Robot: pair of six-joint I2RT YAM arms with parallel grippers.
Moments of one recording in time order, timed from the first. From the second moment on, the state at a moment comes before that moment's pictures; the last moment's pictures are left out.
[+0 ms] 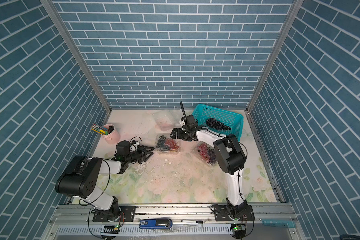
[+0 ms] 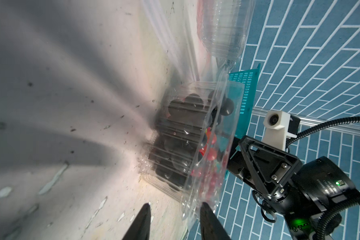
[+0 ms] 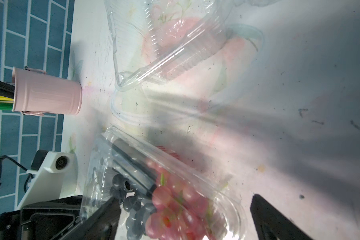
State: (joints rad) left arm -0.14 1.60 0.43 0.60 0.69 -1.26; right arm 0.58 2.04 1.46 -0.28 -0.40 0.52
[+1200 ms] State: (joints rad) left arm -0.17 1.64 0.47 0.63 0.66 -1.24; right arm 0.58 2.04 1.42 -0.23 -0.42 0.55
